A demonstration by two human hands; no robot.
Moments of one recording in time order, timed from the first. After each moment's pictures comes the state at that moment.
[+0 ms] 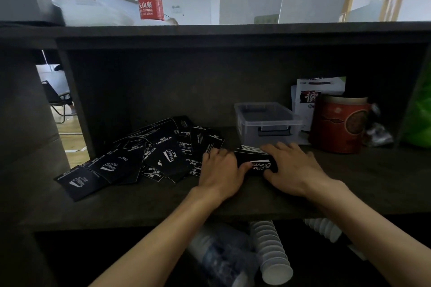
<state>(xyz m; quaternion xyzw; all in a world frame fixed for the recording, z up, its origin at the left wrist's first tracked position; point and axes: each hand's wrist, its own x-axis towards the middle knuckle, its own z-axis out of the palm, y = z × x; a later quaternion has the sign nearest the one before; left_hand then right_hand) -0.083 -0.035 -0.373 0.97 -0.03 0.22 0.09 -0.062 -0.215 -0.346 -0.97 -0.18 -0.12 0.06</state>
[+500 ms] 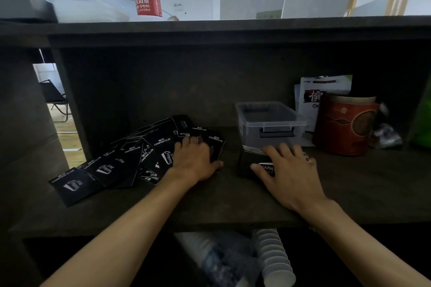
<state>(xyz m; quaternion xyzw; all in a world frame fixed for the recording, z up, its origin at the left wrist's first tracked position) -0.064 0.018 -0.342 0.99 0.07 0.14 -0.02 -0.063 -0.205 -0.375 -0.95 -0.15 -0.26 0.06</state>
